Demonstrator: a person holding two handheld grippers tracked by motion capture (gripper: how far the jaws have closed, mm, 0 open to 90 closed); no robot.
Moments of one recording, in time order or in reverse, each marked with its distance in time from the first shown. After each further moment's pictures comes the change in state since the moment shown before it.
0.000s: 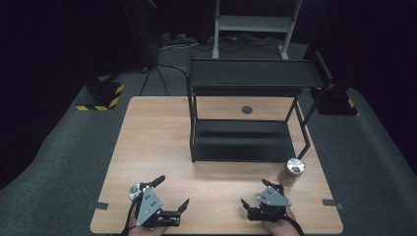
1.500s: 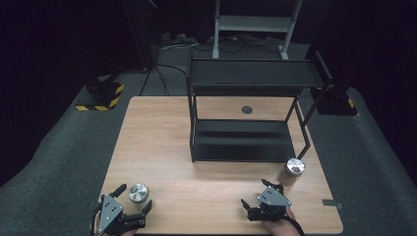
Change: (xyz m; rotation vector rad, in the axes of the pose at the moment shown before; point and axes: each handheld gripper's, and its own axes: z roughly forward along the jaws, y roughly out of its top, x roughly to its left) left arm 0.026 -0.047 -0.051 0.061 0.191 -0.120; right arm -0.002 0.000 0.000 -0.002 0.007 0.005
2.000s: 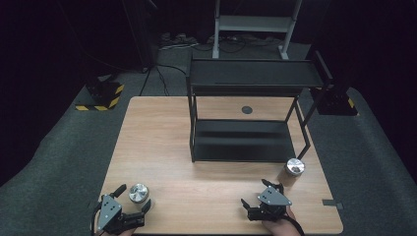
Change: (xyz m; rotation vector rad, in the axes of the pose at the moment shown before) left arm 0.008 -0.013 0.004 -0.019 -0.014 -0.045; right arm -0.001 0.000 0.000 0.001 0.005 0.000
